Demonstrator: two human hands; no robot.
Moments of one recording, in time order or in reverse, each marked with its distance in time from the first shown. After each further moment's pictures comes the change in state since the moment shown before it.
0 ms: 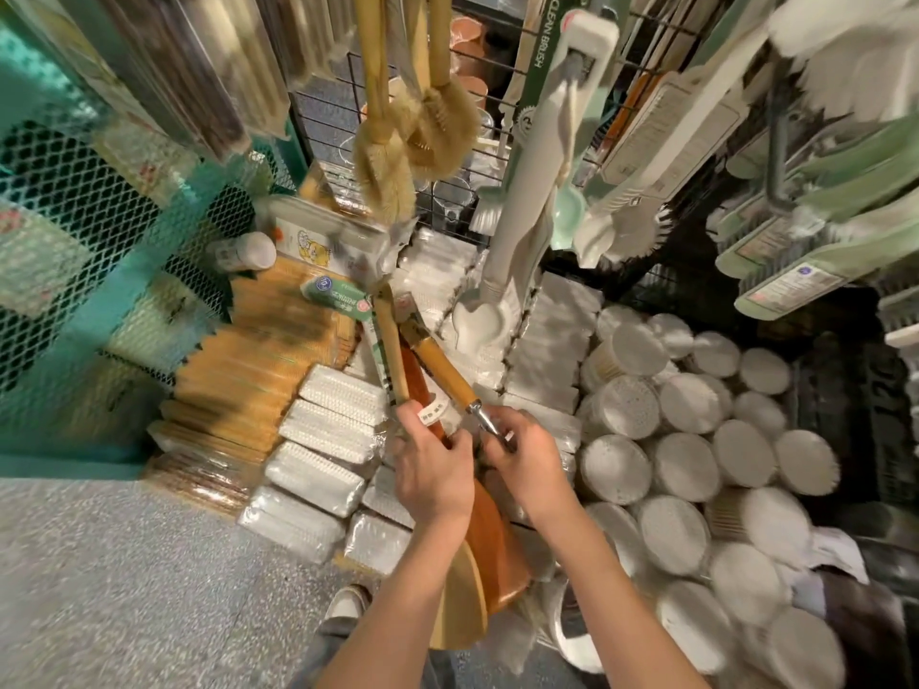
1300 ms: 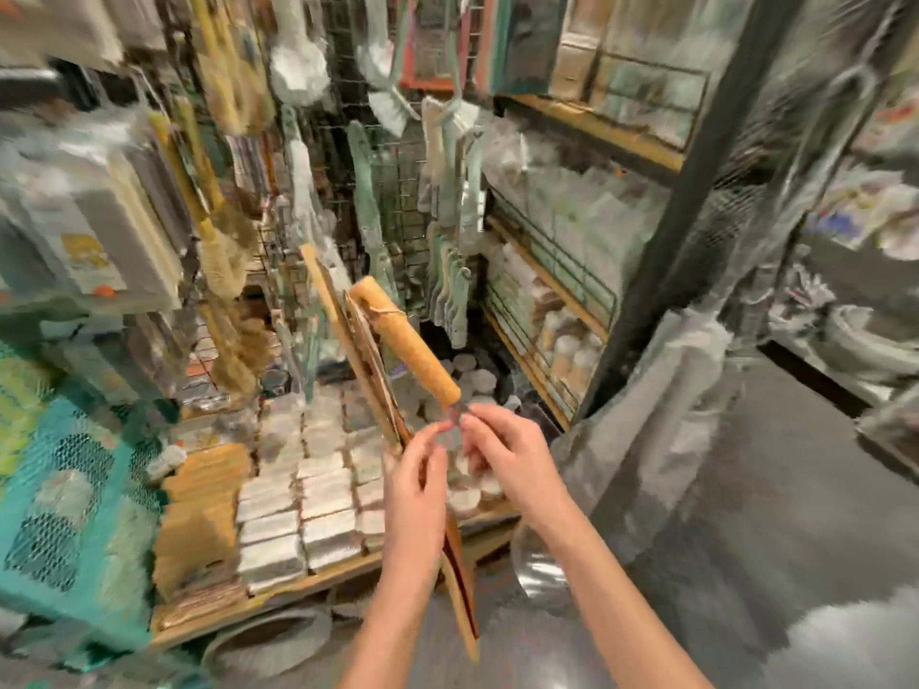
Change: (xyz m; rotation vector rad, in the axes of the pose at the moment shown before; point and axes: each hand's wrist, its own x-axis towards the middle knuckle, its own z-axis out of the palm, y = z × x) left_hand -0.383 -0.022 -0.284 -0.550 -0.687 0.923; right_hand -0.470 -0.185 -0.139 0.591 0.685 -0.204
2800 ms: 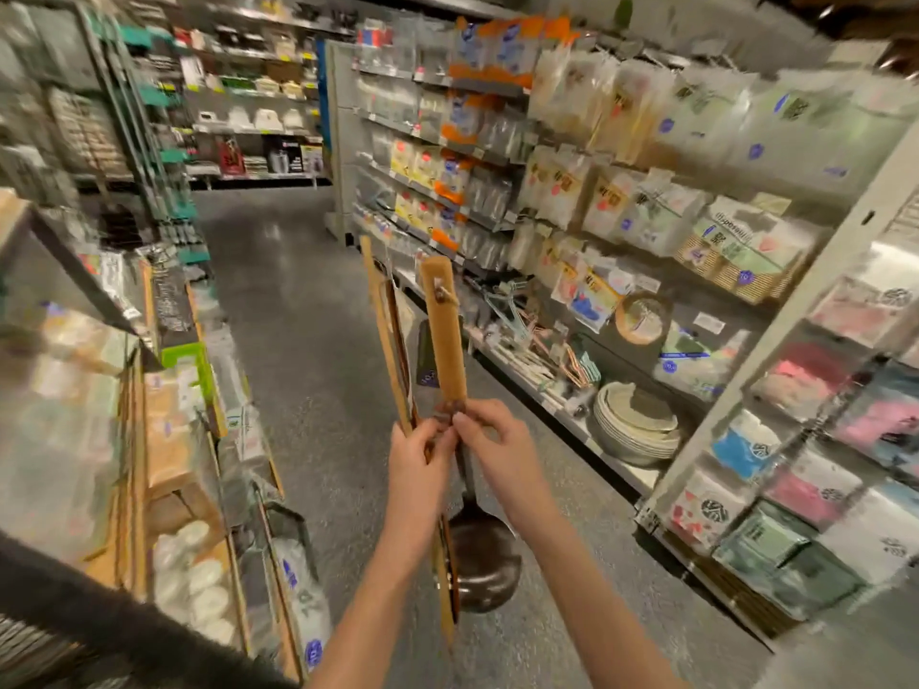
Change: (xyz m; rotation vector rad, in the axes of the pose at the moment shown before) left_hand 0.204 0.092 0.855 0.096 -0.266 0.193; right_hand 0.194 0.098 -0.822 -0.048 0.364 0.007
